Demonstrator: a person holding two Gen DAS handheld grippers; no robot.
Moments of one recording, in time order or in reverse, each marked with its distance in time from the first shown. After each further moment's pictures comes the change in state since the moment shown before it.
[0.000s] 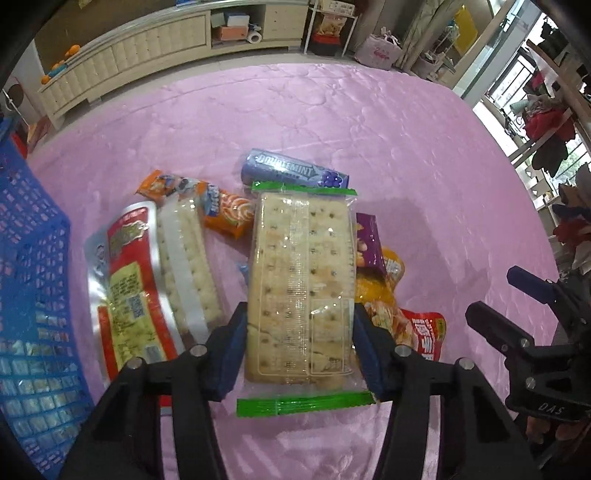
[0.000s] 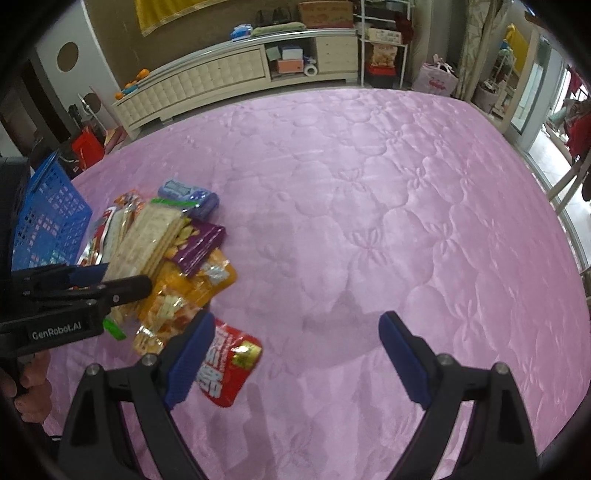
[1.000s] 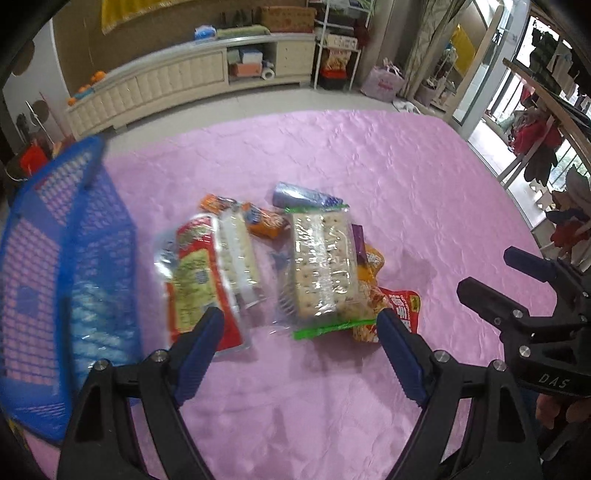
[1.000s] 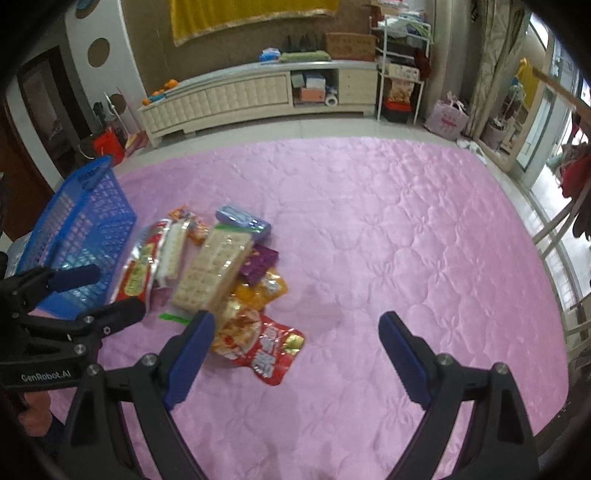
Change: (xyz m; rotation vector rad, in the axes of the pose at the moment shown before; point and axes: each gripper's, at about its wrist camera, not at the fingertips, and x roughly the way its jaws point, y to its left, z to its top) left arm -0.058 -0.003 -0.027 0.007 -0.117 0.054; right arm -0.050 0.032 0.000 -0.075 -0.097 0.007
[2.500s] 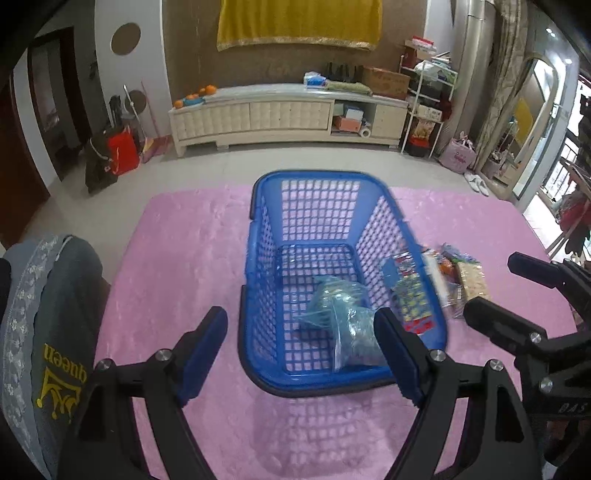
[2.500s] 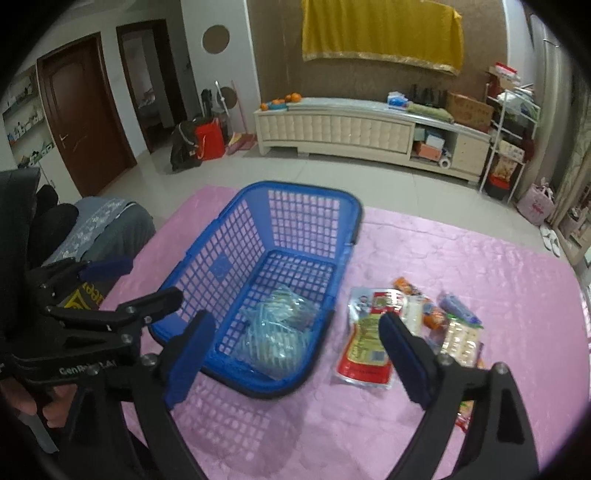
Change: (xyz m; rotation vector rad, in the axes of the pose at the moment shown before) left arm -0.177 0.201 -0.078 -0.190 -0.235 0.211; right arm -0.059 0.255 0.032 -0.273 -0.132 0.224
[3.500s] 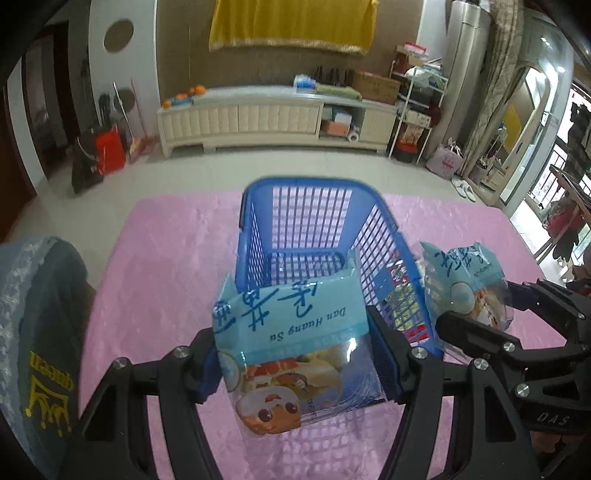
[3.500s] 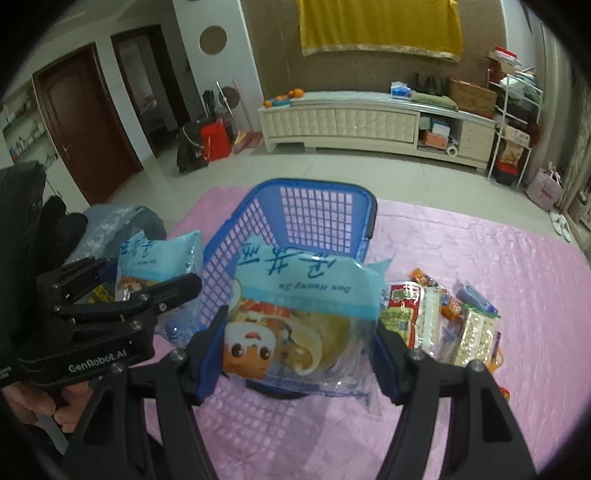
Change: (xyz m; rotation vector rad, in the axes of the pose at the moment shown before) left arm 0.024 0.019 0.008 -0.018 0.013 -0.071; right arm 0.030 0.002 0.003 0.042 0.027 0.066
